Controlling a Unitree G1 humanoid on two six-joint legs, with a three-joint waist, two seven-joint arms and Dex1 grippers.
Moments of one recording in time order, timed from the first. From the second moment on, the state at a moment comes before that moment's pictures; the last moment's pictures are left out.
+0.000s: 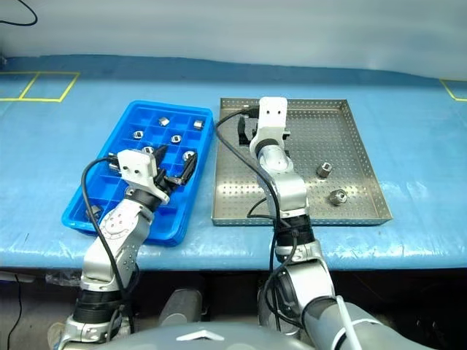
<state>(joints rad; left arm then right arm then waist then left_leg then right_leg) -0.04 0.23 -0.07 -0.37 -0.24 0.32 -0.20 -0.68 0.11 -0.09 0.22 0.10 0.55 -0.25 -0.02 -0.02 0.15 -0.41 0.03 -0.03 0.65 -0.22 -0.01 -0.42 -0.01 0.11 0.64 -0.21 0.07</state>
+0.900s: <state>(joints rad) 0.09 0.18 -0.11 -0.48 -0.17 0.35 -0.18 -0.82 0.11 -0.25 0.58 0.14 0.61 -0.47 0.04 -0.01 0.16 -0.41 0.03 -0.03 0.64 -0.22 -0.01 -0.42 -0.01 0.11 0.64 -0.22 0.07</state>
